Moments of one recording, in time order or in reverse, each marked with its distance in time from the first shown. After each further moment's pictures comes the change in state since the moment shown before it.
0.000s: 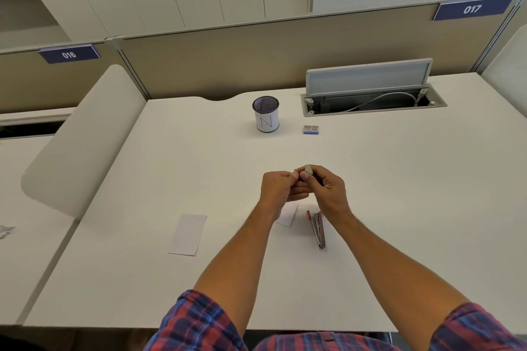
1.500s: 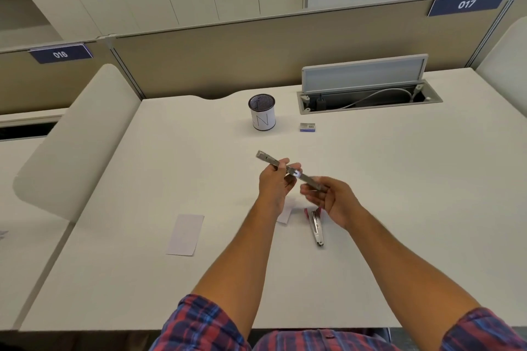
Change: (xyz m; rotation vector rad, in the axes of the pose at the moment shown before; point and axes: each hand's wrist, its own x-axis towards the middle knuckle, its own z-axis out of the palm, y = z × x) left_hand 0.012 0.001 0.009 -0.265 0.100 -0.064; right_hand -0.004 -0.001 -0.029 0.509 0.011 0.676
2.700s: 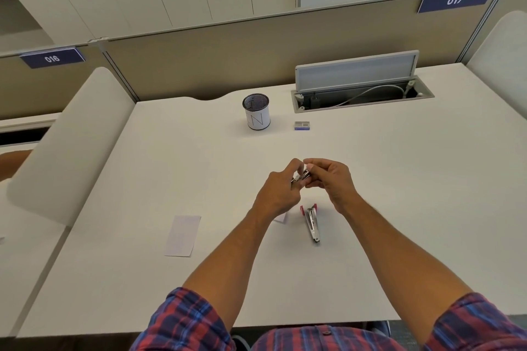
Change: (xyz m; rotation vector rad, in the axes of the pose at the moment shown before) left_hand -0.016 -0.002 -0.006 1.284 -0.236 0.577; right_hand 0.009 -0.017 0.005 -0.342 0.046 -0.370
